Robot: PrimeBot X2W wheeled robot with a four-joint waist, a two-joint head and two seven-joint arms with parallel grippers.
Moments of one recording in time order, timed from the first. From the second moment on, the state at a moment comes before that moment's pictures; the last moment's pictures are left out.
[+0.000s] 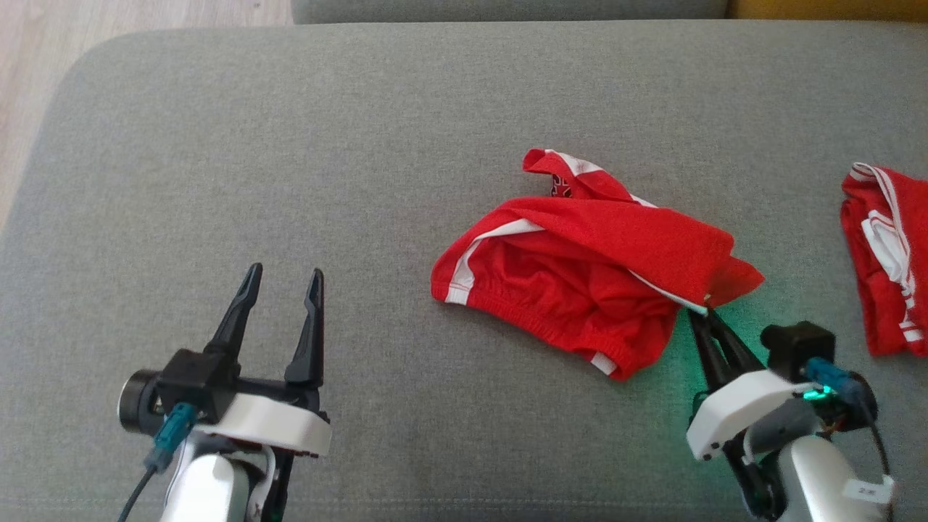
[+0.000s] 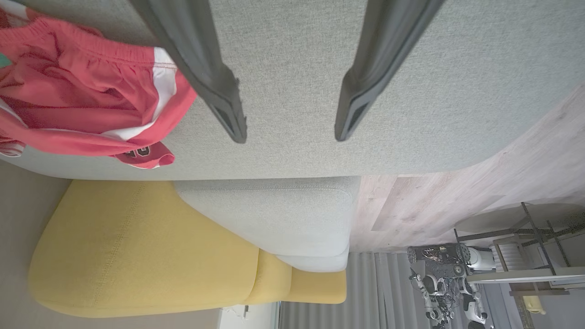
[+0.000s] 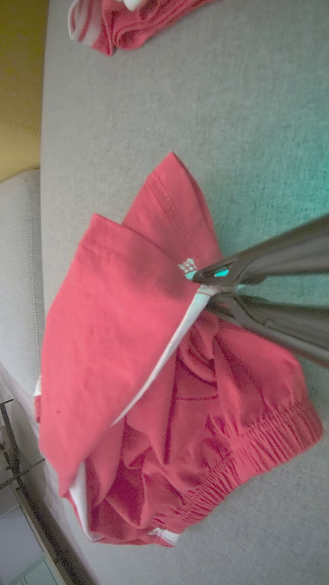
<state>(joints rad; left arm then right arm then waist) -0.05 0.06 -0.17 0.10 -0.11 -0.04 -0.25 -0.10 -0.08 0.08 0.32 0.12 0.13 0.03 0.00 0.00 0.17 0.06</state>
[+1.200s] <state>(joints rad) -0.14 0.05 -0.21 0.11 -0.11 -0.05 -0.25 -0.44 -0.12 0.04 0.48 0.21 0.13 -0.01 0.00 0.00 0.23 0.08</state>
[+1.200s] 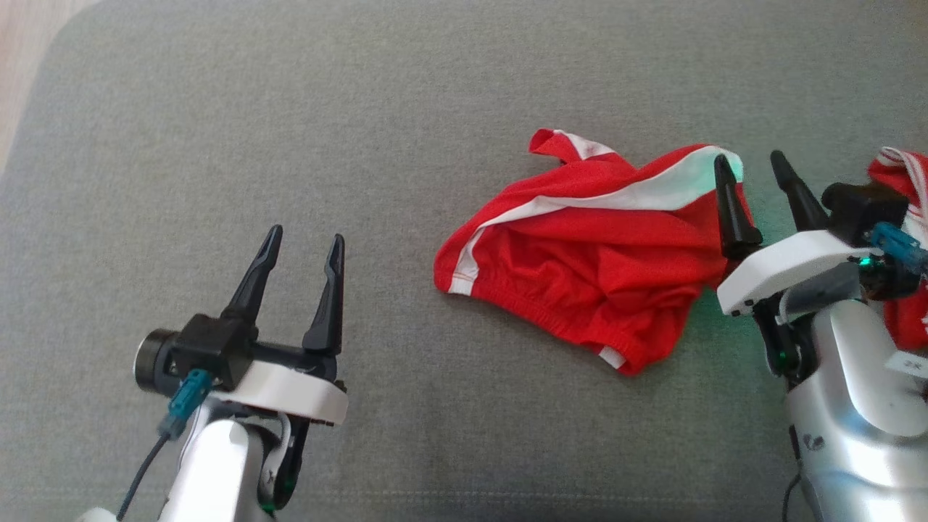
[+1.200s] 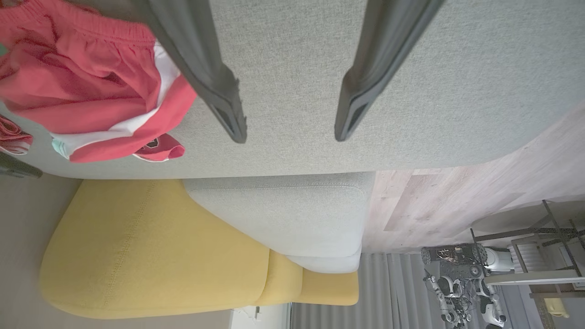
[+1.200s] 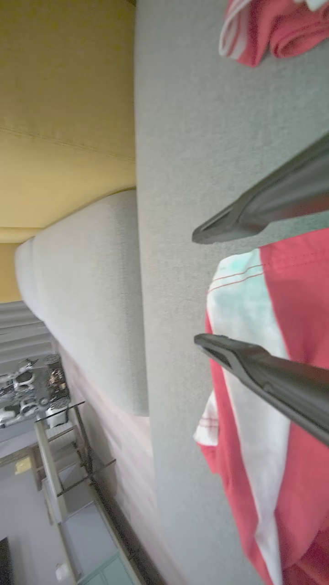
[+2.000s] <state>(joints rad) -0.04 0.07 -0.18 0.15 -0.11 -0.04 -0.25 -0.02 -0.07 0.02 -0.02 0.18 0.13 0.05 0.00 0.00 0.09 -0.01</state>
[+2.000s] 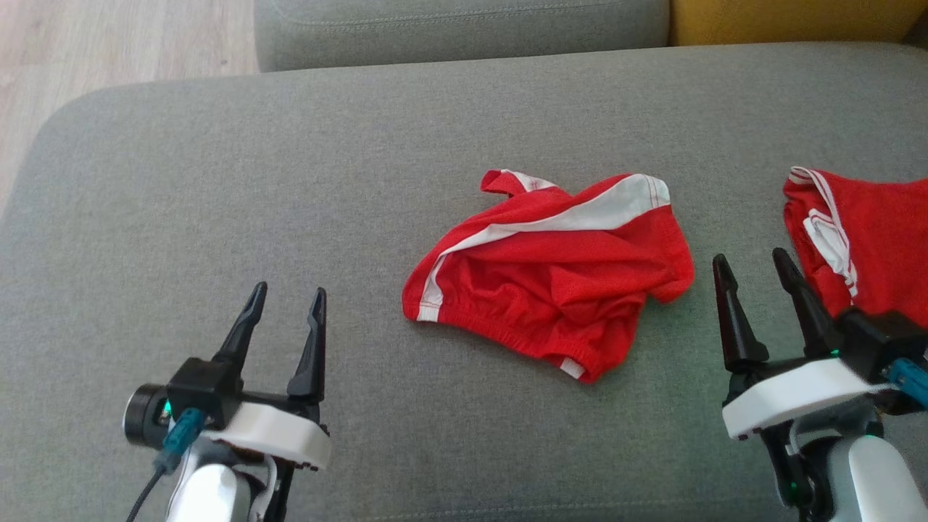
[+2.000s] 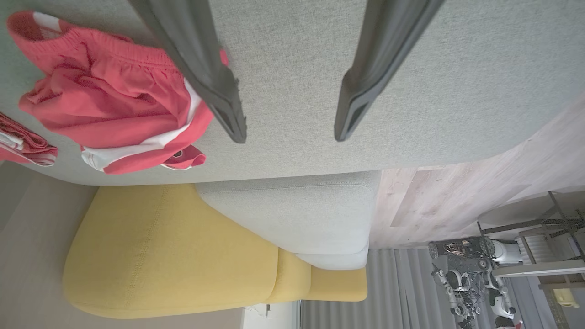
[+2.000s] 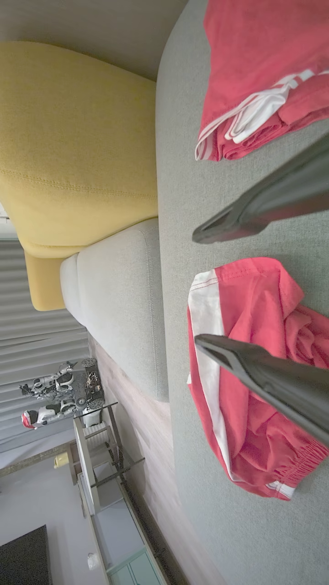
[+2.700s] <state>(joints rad) -0.05 0.07 -0.27 0.16 -0.17 -0.06 -0.19 0.01 -0.06 0.01 -0.07 0.17 0.13 0.10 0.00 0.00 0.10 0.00</state>
